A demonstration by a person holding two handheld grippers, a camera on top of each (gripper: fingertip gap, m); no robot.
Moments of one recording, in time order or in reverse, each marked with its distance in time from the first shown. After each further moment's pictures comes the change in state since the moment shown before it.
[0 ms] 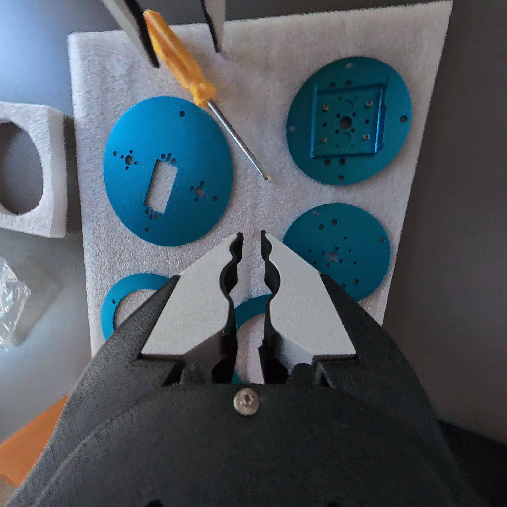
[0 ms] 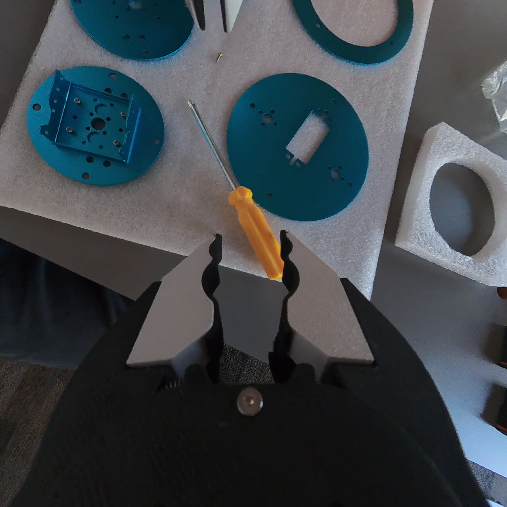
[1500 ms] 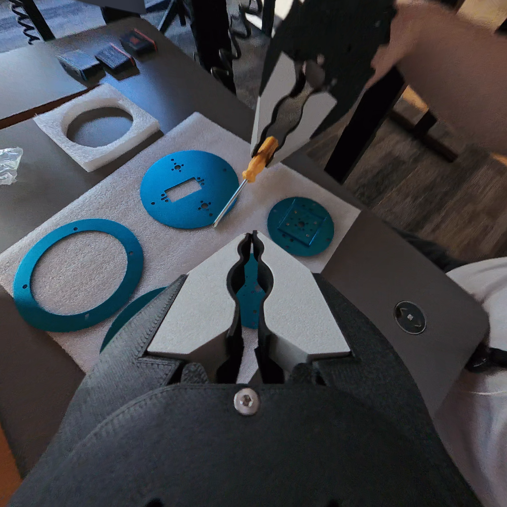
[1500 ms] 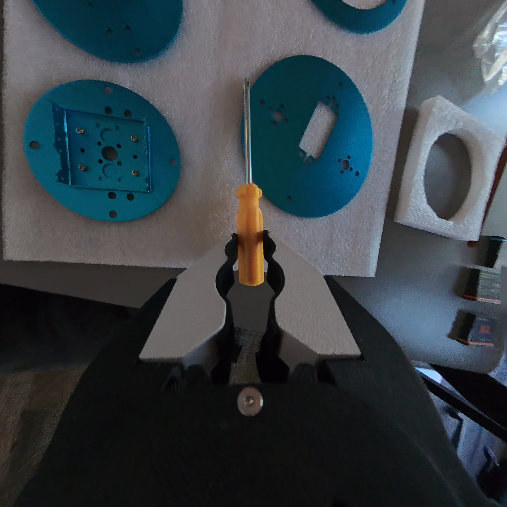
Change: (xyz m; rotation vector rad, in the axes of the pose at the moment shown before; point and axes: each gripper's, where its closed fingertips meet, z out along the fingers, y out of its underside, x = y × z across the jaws) left arm 0.021 -0.022 -0.068 0.529 -0.167 -0.615; right arm -0.021 -0.011 -0.004 -0.226 0.184 0.064
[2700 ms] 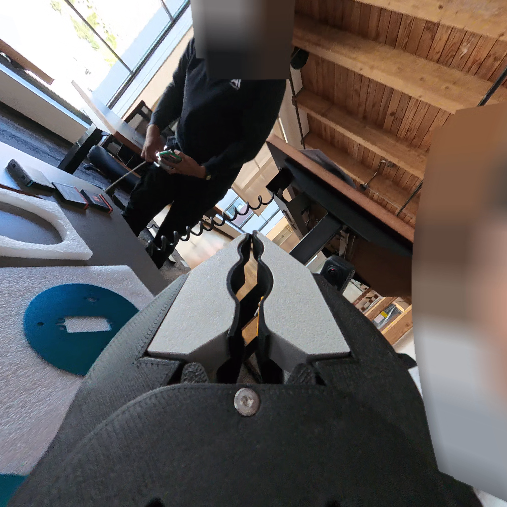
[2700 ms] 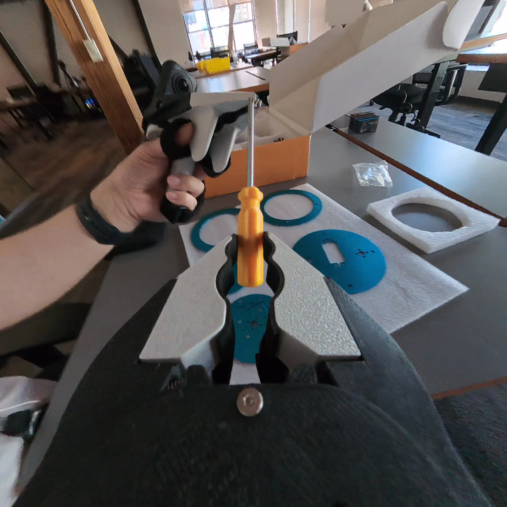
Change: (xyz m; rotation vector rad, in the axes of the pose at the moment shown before) left arm -0.039 -0.110 -0.040 0.831 0.398 -0.662; right arm -0.030 -0.098 -0.100 0.860 0.146 0.694
